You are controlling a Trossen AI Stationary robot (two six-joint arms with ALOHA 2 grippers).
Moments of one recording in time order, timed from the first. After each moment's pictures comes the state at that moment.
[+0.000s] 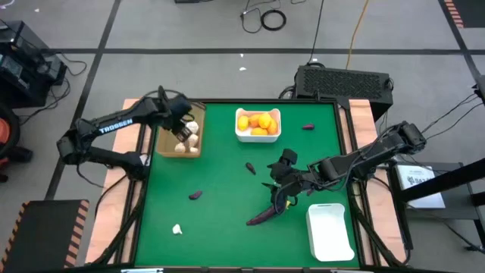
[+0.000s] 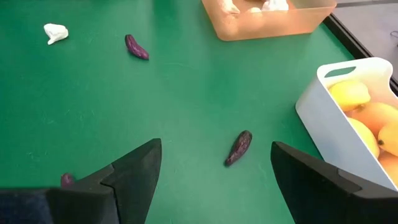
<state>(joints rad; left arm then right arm) 0.57 1.22 0.99 -1.09 -0.26 -0.20 0.36 1.43 1.06 -0.43 0.52 0.43</state>
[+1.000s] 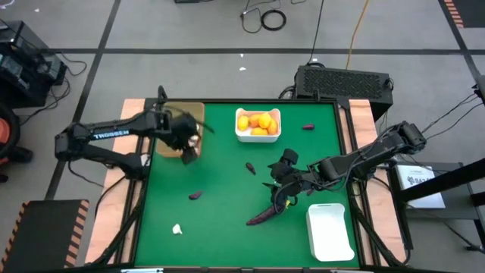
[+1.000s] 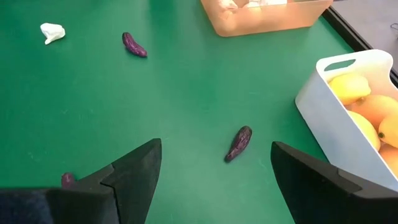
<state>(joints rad) 0.33 1.18 0.99 -1.05 0.06 -0.33 0.36 1.43 1.06 -0.44 0.52 0.46</state>
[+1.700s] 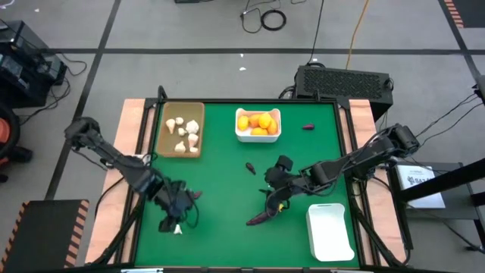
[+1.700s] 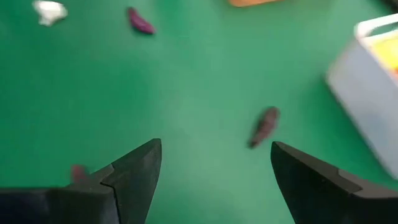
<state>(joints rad) -0.58 1.28 0.93 -0.81 0.10 -0.60 0.36 1.52 1.06 -0.41 0.45 0.54</state>
